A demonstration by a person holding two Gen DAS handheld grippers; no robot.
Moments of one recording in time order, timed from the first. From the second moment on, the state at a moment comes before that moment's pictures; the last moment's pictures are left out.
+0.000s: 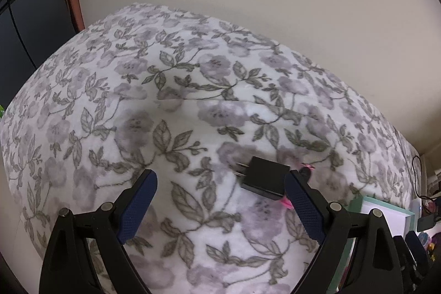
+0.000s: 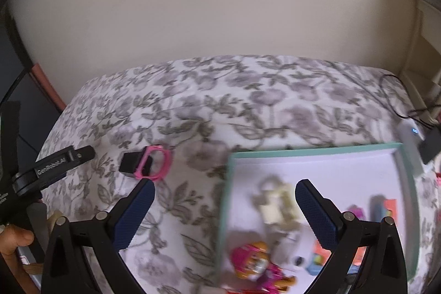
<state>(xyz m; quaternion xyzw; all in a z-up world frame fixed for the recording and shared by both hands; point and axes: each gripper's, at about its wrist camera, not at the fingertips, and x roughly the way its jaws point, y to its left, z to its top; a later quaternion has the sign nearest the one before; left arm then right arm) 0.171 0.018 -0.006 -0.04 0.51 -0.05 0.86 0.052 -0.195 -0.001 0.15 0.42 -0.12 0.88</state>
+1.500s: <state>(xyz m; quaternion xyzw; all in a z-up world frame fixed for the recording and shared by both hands) 0.228 0.031 -0.075 -0.10 0.59 -0.03 0.80 0.159 -0.143 -0.084 0.23 0.45 -0.01 0.86</state>
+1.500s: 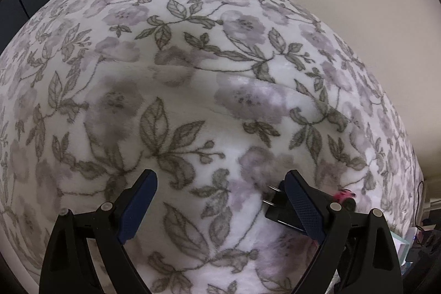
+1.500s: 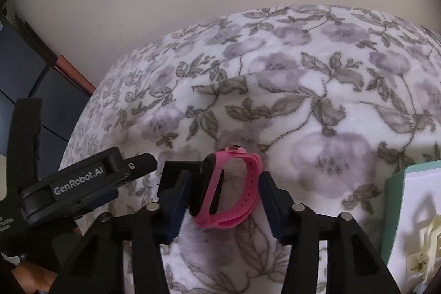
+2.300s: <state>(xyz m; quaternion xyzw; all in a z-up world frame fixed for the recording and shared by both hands) 0.224 -0.013 -0.068 -0.07 0.59 -0.09 0.80 0.139 -0.182 -0.067 0.30 0.43 -0.01 0.85</state>
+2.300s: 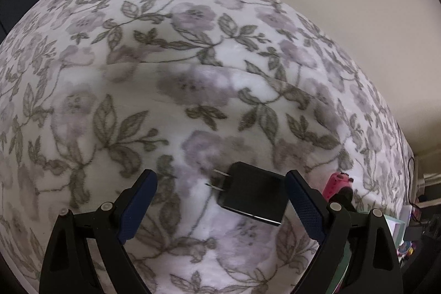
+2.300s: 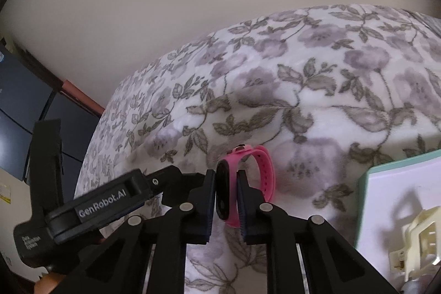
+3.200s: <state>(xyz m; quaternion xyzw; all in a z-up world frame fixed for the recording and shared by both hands) 0.193 -0.042 -0.052 -0.05 0.59 -0.14 0.79 0.102 -0.209 -0.028 0.30 0.41 -0.04 0.86</state>
